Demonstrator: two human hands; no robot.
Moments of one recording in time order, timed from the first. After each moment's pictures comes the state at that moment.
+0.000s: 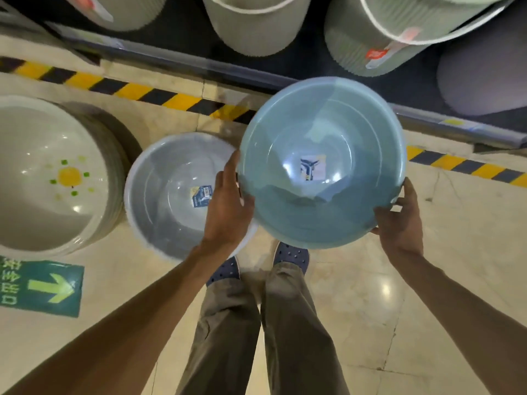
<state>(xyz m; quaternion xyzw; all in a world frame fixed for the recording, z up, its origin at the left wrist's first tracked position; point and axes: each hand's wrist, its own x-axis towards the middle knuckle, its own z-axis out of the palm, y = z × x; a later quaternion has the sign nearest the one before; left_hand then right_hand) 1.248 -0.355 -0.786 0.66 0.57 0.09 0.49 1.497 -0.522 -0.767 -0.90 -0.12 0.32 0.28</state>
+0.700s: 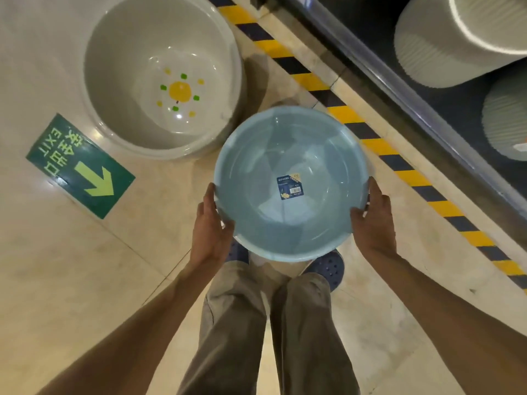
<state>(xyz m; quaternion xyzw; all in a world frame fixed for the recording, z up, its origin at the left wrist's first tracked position) 1.040 -0.426 -0.815 0.42 0.79 0.09 0.44 1.339 -0.408 -0.818 -0.82 -0.39 0.40 0.08</state>
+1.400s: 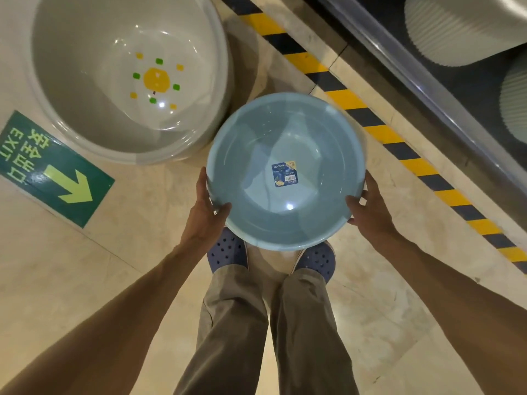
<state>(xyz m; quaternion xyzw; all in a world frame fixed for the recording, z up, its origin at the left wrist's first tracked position) 1.018 -0.385 -0.872 0.37 0.74 0.07 0.56 1.350 -0.387 -0.871 -0.79 -0.28 0.53 0.09</state>
